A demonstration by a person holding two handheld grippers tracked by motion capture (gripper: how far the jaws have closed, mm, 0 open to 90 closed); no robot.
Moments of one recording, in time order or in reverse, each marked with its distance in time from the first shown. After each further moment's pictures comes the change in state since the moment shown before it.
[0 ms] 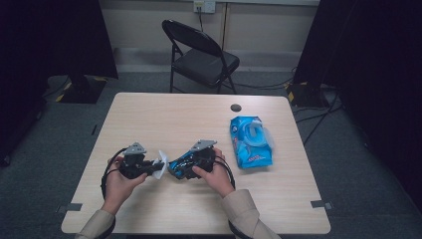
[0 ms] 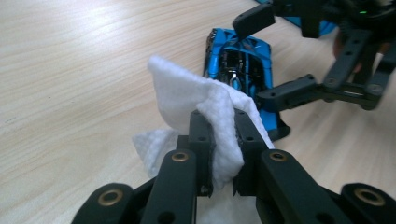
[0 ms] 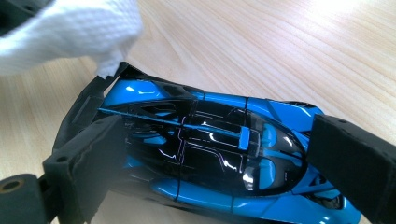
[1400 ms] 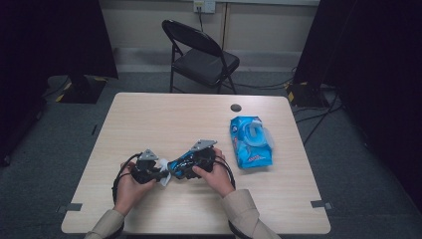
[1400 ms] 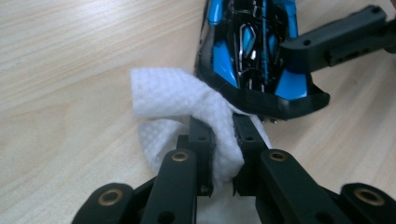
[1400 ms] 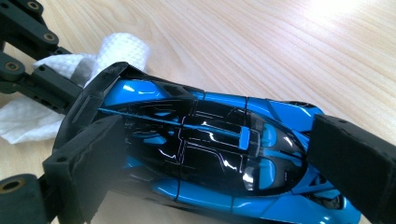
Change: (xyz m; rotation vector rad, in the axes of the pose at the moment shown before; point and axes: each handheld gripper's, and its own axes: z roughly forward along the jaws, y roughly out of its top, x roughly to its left) left arm -0.010 -0.016 0.030 0.129 0.031 0.038; right arm -0.001 0.000 0.000 0.001 0.001 -0.002
